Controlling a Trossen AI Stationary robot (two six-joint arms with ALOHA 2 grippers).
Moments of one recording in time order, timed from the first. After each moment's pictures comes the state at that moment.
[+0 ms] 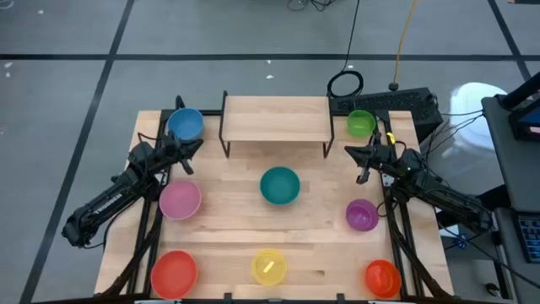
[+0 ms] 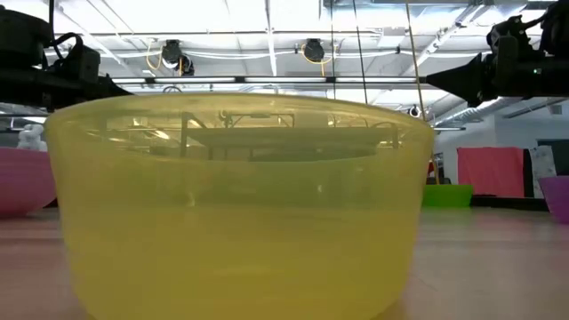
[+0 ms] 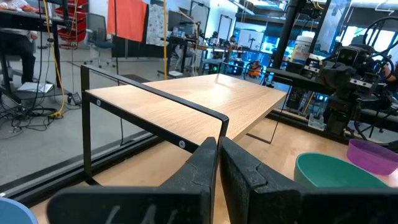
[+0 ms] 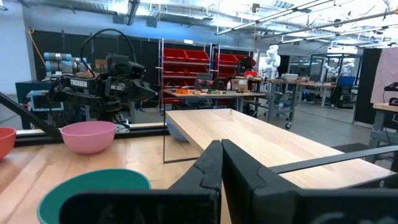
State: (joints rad) left arm 0.76 0.05 0.01 0.06 0.26 -0.16; right arm -0.50 0.01 0.01 0.15 -0.13 -0.02
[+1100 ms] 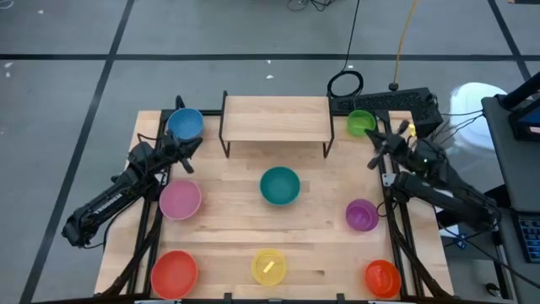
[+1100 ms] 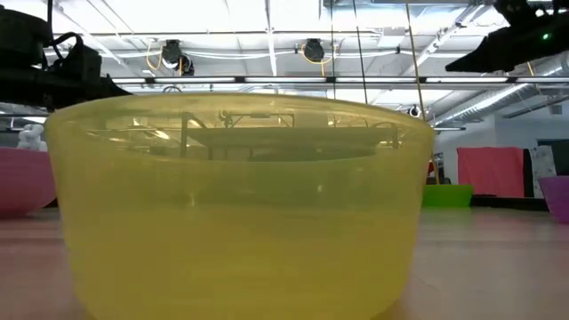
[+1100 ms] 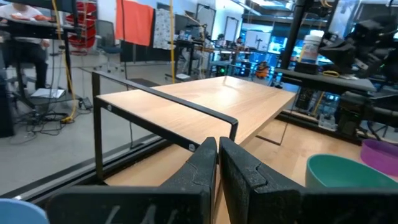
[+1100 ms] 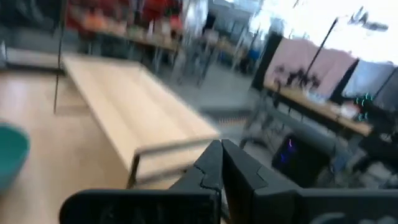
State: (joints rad) left arm 0.76 0.05 0.01 0.06 0.23 -0.13; right arm -0.50 0.10 0.40 -0.41 0.24 -0.33
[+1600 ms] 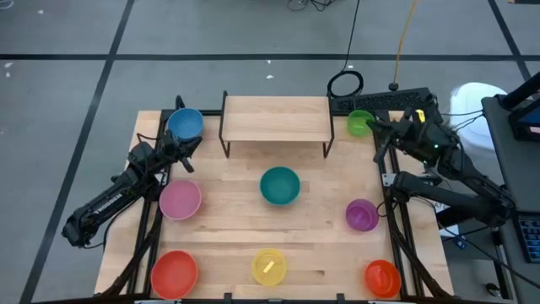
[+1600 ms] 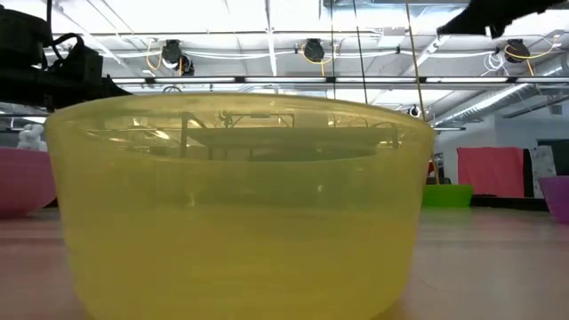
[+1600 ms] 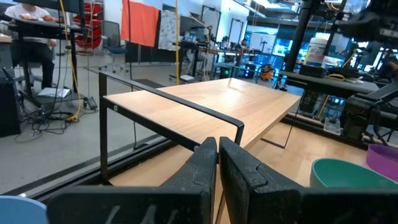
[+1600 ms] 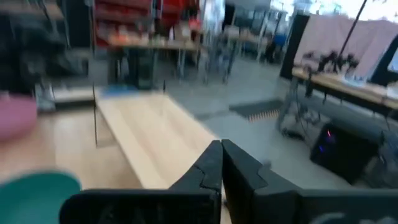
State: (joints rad) left arm 0.76 0.05 0.01 0.06 0.21 -0.15; right arm -0.50 0.34 0.67 -0.40 0.13 -0.15
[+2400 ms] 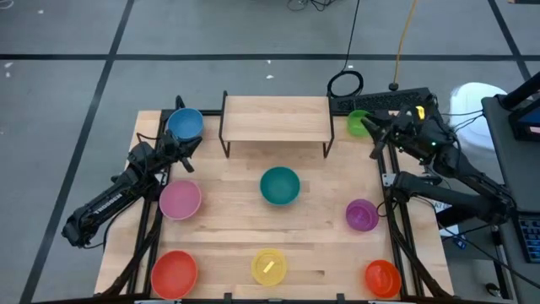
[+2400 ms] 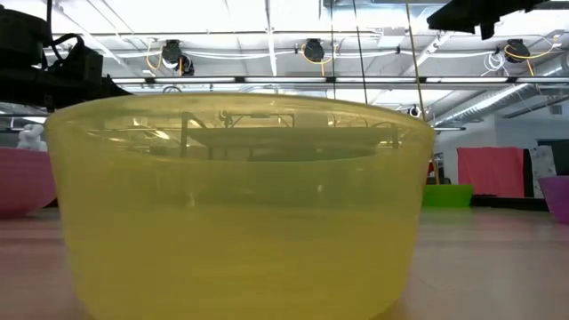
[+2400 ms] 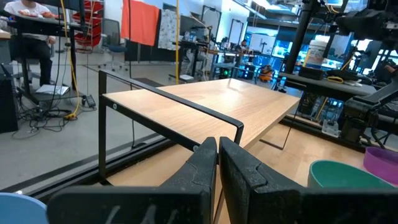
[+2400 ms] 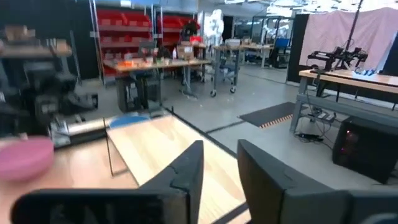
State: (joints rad) left arm 0.76 0.05 0.01 0.06 0.21 -0.16; right arm -0.50 0.42 0.67 -0.32 0.13 -0.04
